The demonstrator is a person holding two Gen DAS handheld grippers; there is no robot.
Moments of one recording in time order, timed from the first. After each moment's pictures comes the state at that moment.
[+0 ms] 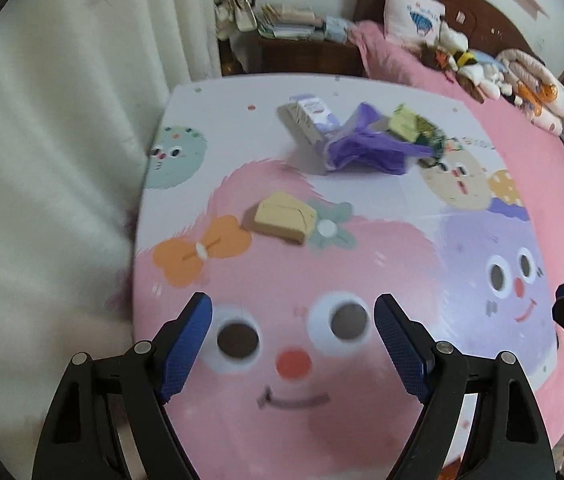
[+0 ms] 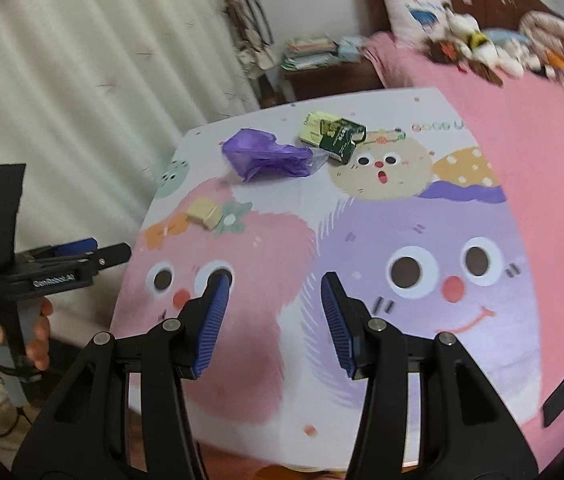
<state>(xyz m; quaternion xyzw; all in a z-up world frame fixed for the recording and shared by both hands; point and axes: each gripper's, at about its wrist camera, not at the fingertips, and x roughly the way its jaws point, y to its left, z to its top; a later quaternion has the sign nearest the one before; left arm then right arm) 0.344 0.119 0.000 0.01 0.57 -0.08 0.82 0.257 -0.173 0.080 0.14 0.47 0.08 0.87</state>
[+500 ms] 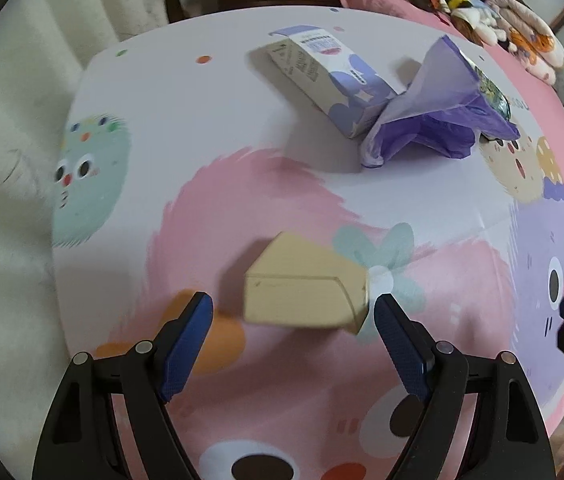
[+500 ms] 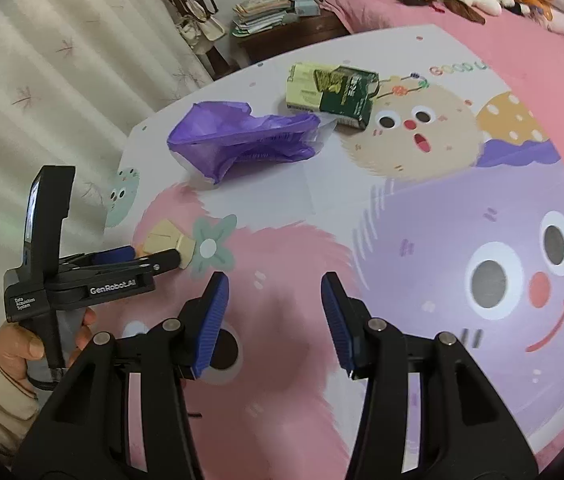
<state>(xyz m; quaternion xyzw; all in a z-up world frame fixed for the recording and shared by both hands) 0.474 0.102 -0.127 0.05 0.63 -0.14 0.76 0.367 -0.119 -0.016 0.20 0.53 0.02 0.83</state>
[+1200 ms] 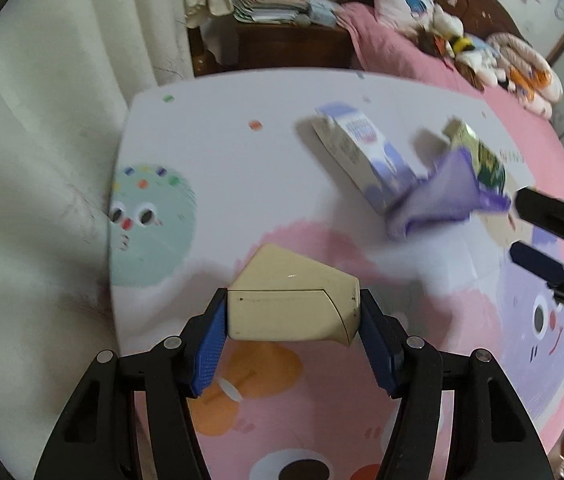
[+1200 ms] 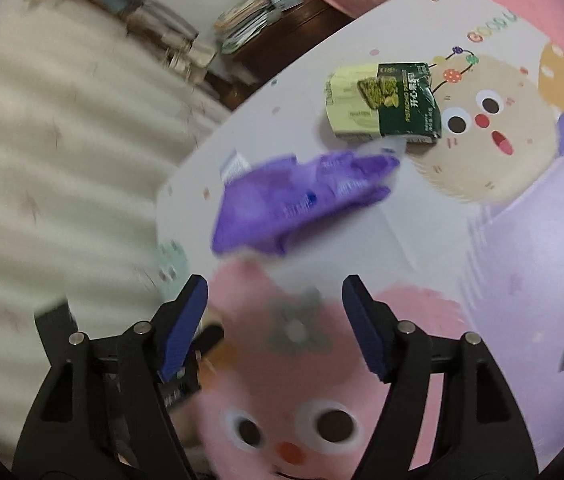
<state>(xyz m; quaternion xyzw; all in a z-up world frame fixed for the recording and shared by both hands) 0.526 0.149 -0.092 0.01 0.57 -0.13 0.81 0.455 -0.121 -0.019 0.38 0.50 0.01 0.78</state>
